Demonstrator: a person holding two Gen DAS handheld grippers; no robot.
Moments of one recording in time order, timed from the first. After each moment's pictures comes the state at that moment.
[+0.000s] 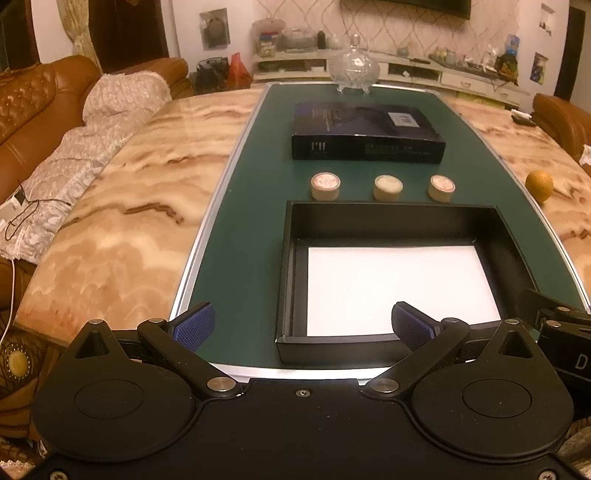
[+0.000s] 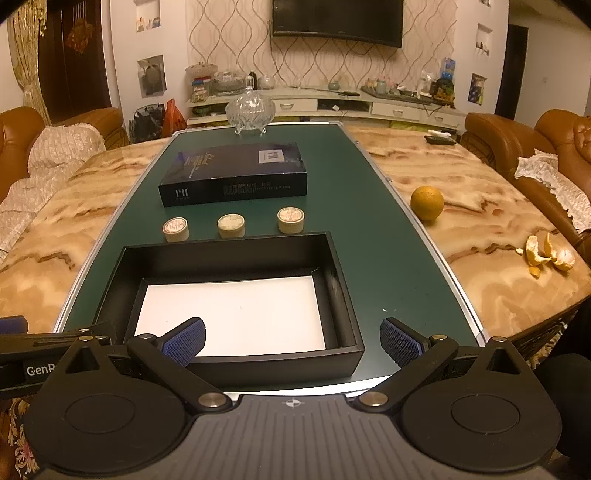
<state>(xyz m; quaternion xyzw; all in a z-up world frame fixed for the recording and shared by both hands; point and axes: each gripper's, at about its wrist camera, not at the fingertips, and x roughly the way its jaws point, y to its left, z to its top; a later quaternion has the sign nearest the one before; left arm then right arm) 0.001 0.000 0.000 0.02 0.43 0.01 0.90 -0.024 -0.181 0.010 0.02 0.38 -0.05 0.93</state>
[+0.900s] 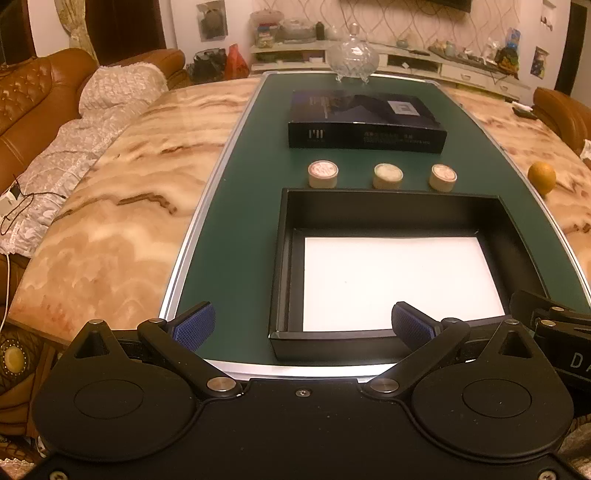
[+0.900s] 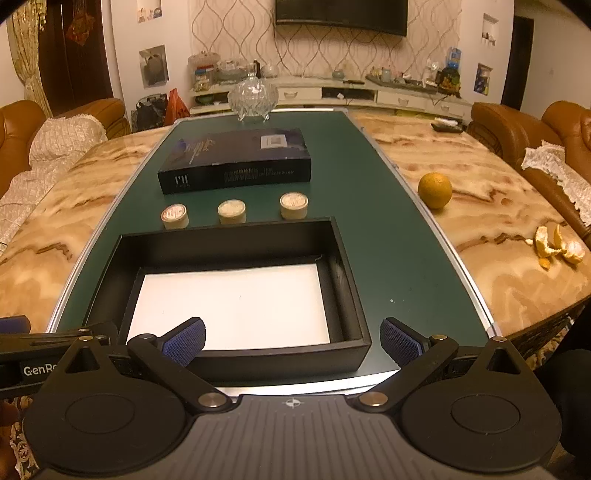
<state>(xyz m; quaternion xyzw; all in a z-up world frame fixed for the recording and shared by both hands) 0.003 -0.005 -0.010 0.01 0.43 0.01 0.90 -0.014 -0.183 -0.004 0.03 0.40 -0.04 0.92</state>
